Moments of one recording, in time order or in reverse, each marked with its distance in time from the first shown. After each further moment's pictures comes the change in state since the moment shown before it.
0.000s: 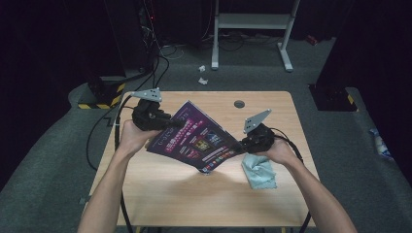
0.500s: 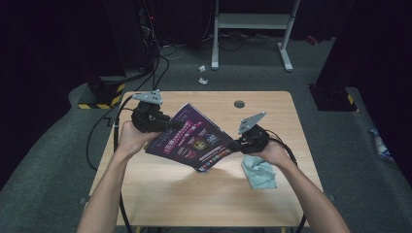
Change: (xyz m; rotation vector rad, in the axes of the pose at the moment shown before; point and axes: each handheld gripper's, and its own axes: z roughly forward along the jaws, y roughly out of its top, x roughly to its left) left arm -0.005 0.000 0.001 0.034 0.036 0.025; right arm 0.000 0.000 0.017 -0.001 -0.088 0.025
